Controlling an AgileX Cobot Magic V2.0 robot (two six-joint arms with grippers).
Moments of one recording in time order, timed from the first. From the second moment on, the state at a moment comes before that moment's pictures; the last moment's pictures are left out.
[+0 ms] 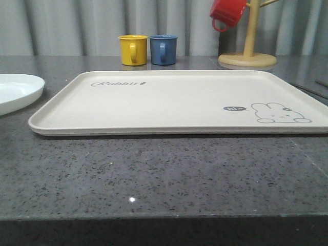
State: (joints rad) left arm -0.22 0.97 -0.85 -0.03 0.69 0.21; right arm 0.03 0.38 -0.58 0.01 0.46 0.00
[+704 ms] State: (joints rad) left arm -0.33 1.57 -1.18 0.05 0.99 0.21; right arm 0.03 0.38 -0.58 0.01 0.46 0.00
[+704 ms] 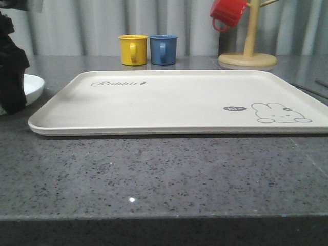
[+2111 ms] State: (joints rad) left arm -0.83 1.73 -1.56 0.12 1.05 0.21; right arm 0.03 0.38 -0.58 0.01 0.47 0.00
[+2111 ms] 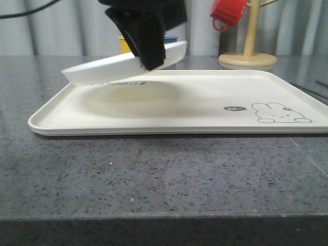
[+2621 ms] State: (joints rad) left arm -0.83 1.85 -1.57 0.11 1.08 0.21; right arm 0.03 0.38 -0.58 0.01 0.47 0.00
